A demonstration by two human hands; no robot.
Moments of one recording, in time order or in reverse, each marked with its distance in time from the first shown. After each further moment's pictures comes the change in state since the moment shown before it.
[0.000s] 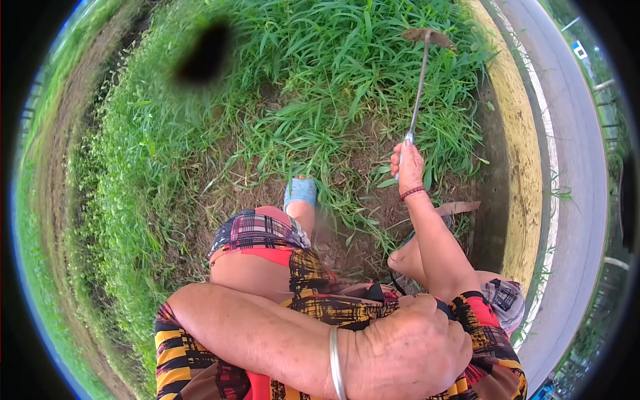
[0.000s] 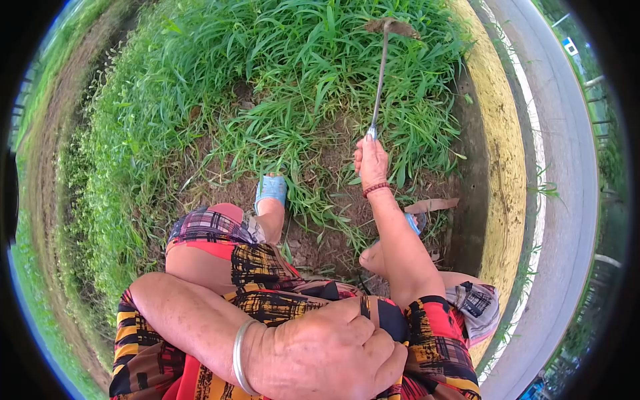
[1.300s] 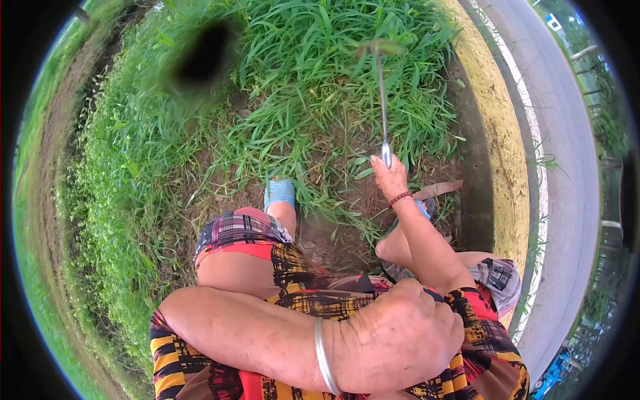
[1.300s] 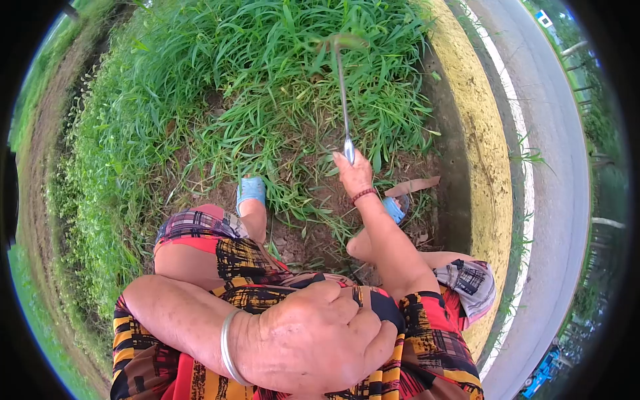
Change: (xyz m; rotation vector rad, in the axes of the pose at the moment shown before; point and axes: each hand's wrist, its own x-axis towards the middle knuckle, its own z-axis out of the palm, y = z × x) left_hand 0.002 0.003 0.031 -0.133 -0.138 0.023; right_hand -0.037 -0.003 -0.040 -0.518 0.023 -0.010
